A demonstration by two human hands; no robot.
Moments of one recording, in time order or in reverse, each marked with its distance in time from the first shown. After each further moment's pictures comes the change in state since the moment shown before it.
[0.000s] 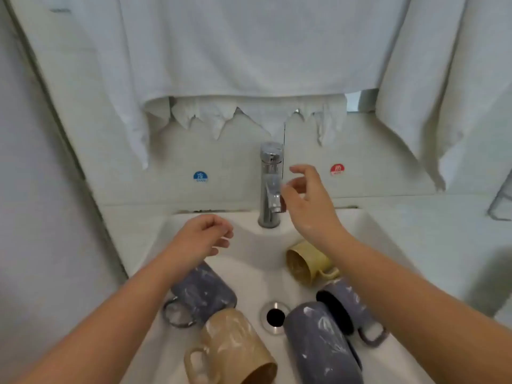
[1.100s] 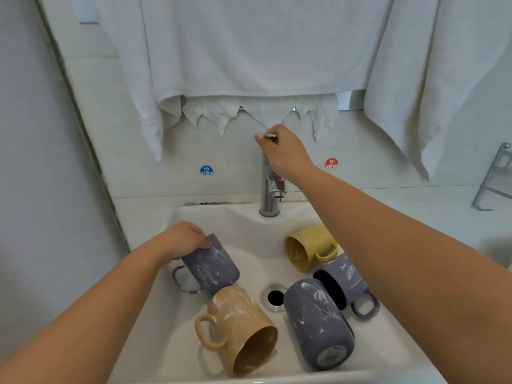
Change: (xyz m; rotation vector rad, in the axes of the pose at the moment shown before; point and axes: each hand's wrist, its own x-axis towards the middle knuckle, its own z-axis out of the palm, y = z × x) left_hand -0.010 -0.016 -0.033 0.489 -0.046 -0.237; right_hand 0.053 -0.044 0.018 -0.188 -0.053 -0.070
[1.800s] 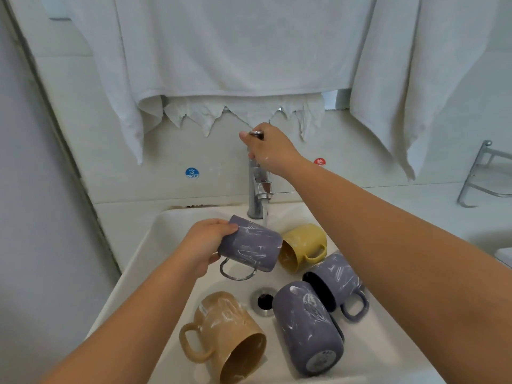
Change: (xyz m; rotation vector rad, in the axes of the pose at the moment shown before) left_hand -0.013 0.050 0.052 -0.697 0.038 0.004; right_hand 0.009 -0.006 -0.009 -0.047 -0.093 0.013
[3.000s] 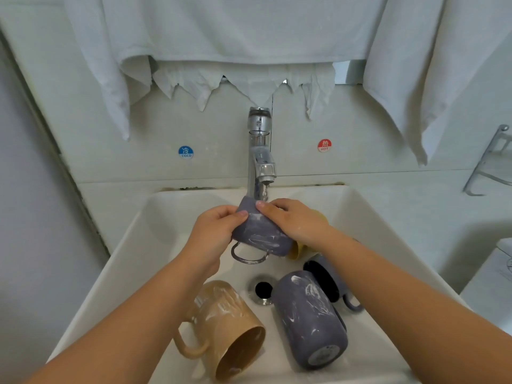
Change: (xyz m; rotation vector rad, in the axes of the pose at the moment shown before) left_hand 0.000 -0.019 0.020 -0.159 -0.026 0.176; right_hand -0.101 0.083 0.021 -0.094 -0.296 0.241
